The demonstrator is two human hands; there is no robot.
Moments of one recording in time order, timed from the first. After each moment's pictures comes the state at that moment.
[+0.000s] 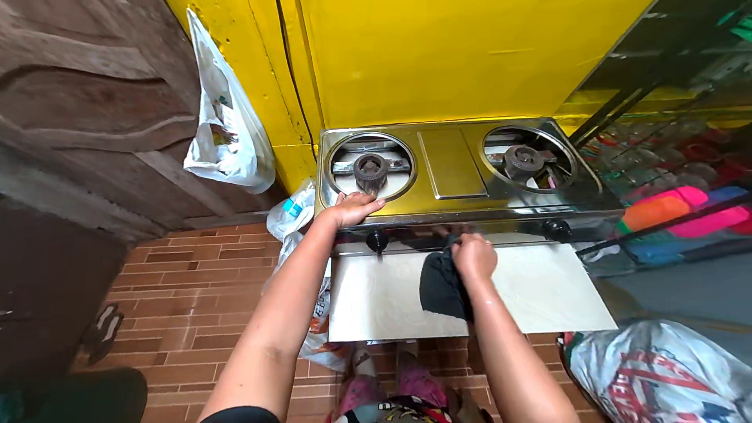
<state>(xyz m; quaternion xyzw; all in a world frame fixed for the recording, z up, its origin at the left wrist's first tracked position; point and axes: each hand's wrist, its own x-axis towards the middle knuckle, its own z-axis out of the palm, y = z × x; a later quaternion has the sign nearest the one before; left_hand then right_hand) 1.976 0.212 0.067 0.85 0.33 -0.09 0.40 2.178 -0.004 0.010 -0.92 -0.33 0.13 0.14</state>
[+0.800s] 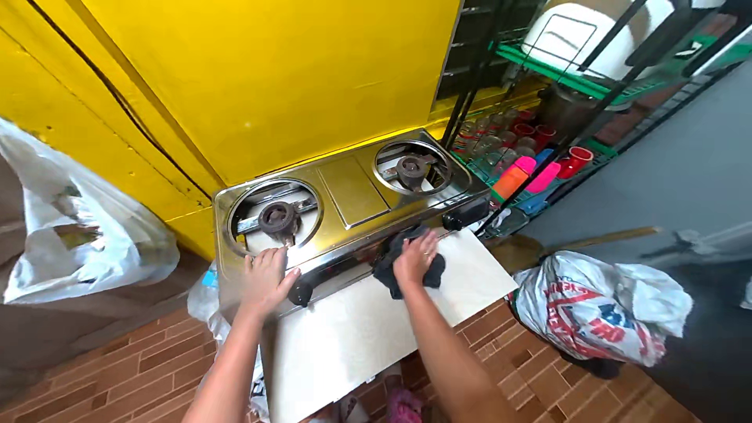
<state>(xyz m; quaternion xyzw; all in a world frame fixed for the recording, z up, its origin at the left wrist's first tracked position) 1.976 0.185 0.018 0.93 0.31 0.08 0.17 2.219 -0.009 -0.037 -0.95 -0.17 0.03 0.27</state>
